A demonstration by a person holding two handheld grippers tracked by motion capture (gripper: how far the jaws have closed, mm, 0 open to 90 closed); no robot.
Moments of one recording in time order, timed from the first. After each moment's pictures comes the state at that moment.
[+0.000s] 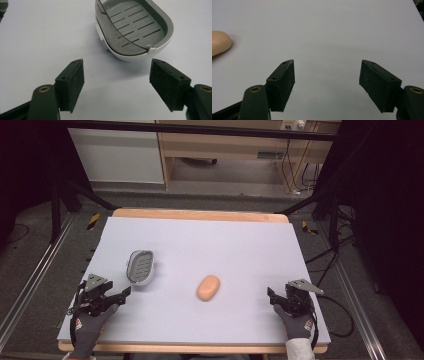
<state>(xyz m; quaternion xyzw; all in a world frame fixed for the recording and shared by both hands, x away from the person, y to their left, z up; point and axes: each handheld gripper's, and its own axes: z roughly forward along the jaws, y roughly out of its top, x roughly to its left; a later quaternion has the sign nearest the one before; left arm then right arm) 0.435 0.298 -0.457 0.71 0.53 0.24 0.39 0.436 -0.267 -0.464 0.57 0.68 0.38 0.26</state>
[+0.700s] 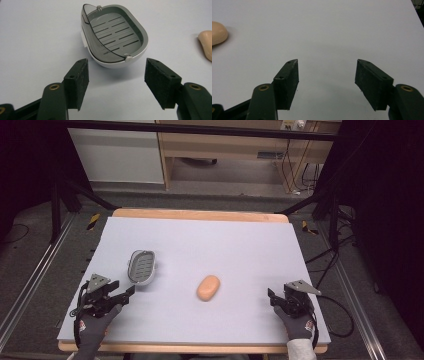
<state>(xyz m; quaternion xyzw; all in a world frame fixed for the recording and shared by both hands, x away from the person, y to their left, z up) 0.427 0.279 -0.443 0.71 0.52 0.23 0.41 0.435 -0.265 -0.468 0.55 0.70 0.37 0.28</state>
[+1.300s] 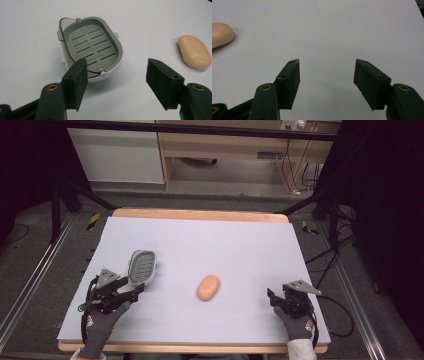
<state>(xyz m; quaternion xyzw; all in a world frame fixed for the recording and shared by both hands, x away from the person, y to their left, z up) 0.432 0.253 -0.425 0.73 0.49 0.22 0.42 0.434 -0.264 -0.466 0.54 0.70 0.38 0.27</state>
